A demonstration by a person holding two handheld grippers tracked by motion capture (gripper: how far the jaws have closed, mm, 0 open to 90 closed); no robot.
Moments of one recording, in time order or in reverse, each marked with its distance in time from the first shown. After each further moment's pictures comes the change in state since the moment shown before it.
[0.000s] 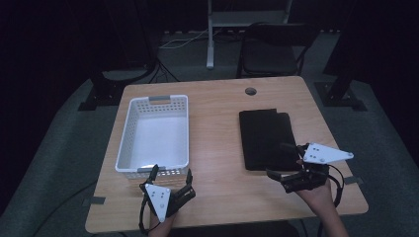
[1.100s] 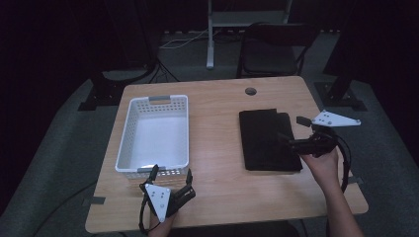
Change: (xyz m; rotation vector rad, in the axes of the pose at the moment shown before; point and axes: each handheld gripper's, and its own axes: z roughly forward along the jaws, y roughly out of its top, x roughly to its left) left arm 0.000 0.000 0.000 0.000 0.000 0.000; right arm -0.073 0.022 0.006 0.041 -0.221 0.138
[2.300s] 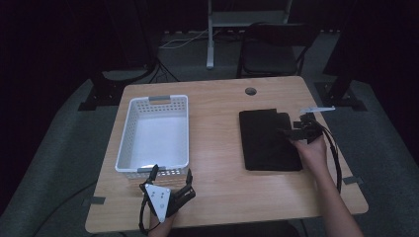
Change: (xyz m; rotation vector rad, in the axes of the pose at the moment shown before) left arm 0.000 0.000 0.000 -0.003 0.000 -0.002; right arm -0.079 -0.045 0.077 0.300 -0.070 0.270
